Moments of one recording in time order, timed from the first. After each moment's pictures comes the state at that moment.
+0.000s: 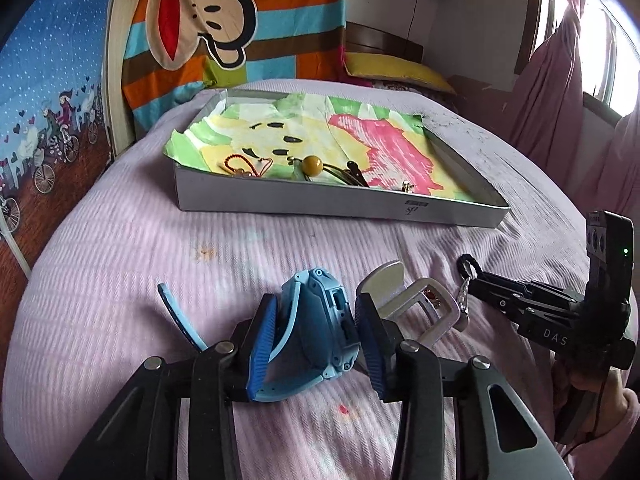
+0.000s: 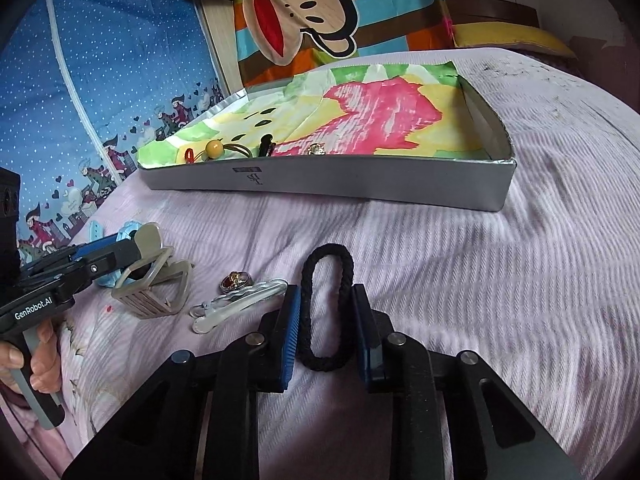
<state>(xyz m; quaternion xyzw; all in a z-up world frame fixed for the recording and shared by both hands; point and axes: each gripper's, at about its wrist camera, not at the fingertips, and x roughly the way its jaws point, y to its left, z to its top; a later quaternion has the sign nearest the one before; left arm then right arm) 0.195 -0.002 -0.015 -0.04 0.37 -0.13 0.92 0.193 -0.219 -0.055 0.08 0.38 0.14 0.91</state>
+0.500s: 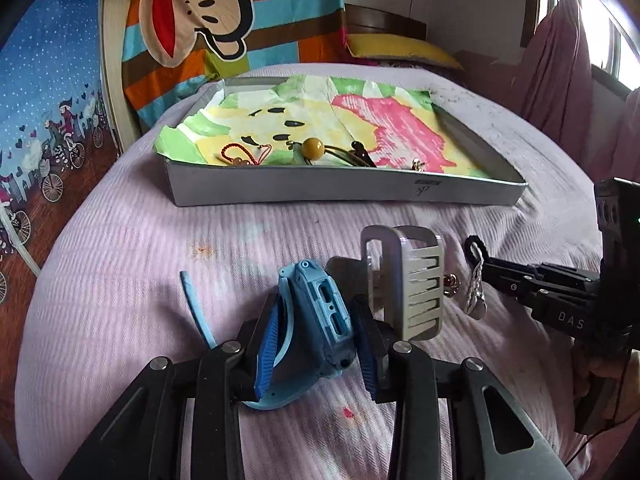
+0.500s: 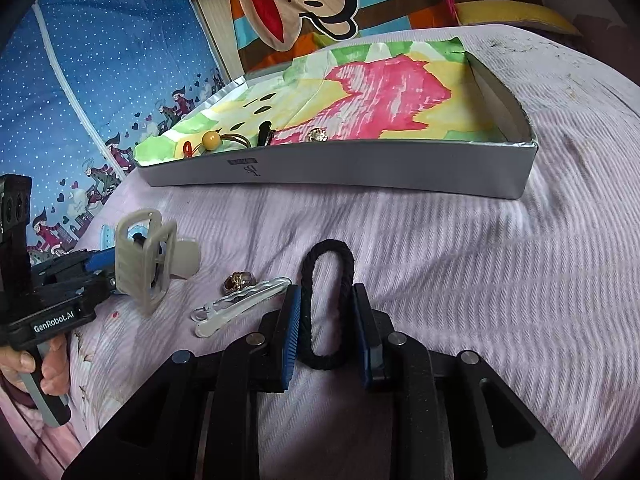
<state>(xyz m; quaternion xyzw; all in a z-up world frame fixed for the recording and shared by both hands) 0.196 -0.016 -0.018 0.00 0.39 -0.11 0.92 0.207 -0.212 -0.064 0.09 0.41 0.15 0.90</state>
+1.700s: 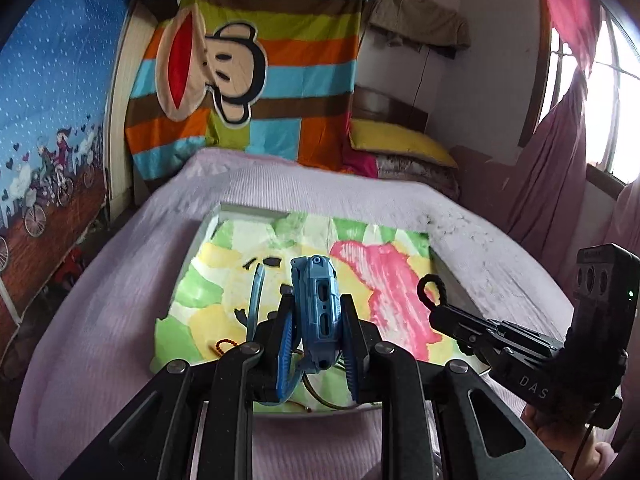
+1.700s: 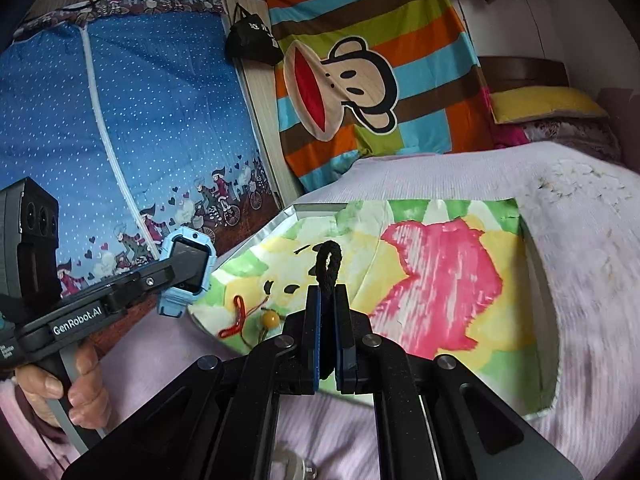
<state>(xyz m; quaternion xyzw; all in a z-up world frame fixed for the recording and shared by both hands) 0.292 0.001 0.059 -0.10 0.28 -0.12 0.95 0.275 -0.185 0.040 0.09 0.27 0.20 0.94</state>
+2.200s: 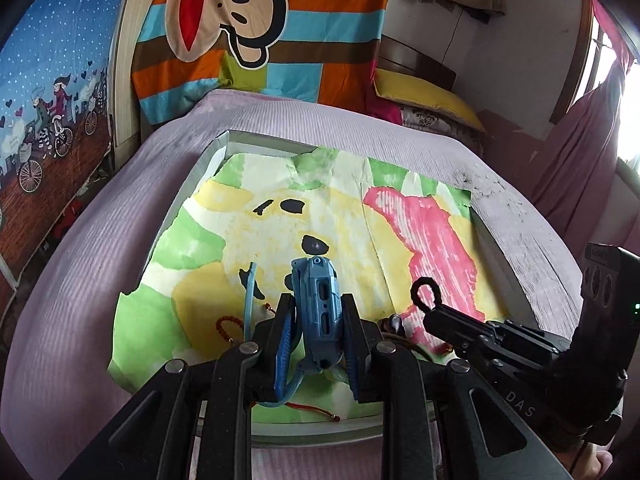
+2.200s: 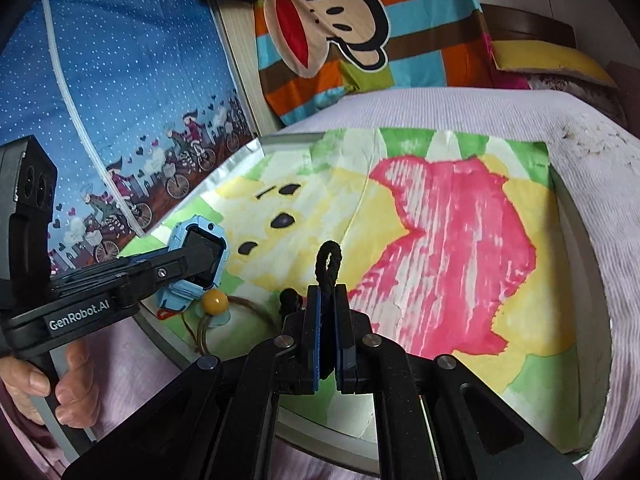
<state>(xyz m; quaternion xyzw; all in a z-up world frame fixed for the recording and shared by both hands) 0.330 -0.003 0.017 -0.11 0.37 -0.11 0.92 0.328 -0.163 -0.012 0.06 0.37 0.18 0.91</state>
